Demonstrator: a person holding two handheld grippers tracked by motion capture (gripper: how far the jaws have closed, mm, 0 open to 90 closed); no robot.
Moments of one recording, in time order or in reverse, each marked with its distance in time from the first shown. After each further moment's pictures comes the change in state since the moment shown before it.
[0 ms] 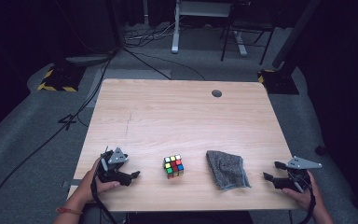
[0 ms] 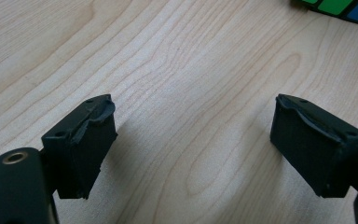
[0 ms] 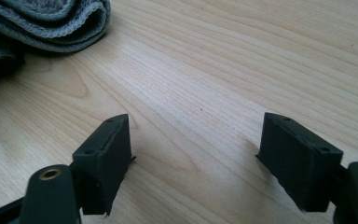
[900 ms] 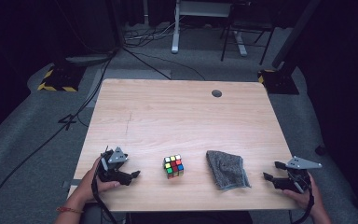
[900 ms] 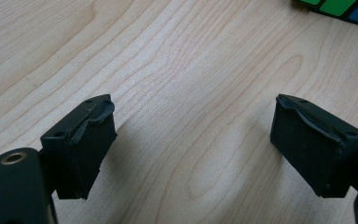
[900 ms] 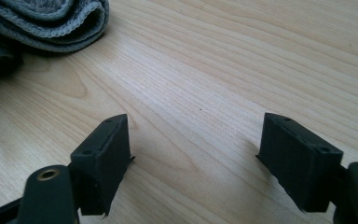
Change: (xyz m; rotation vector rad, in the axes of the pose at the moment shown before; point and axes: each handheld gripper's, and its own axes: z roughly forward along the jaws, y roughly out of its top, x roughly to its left) left arm 0.001 0.001 0.001 0.000 -0.002 -0.002; right arm 0.000 0.000 0.000 0.001 -0.007 0.000
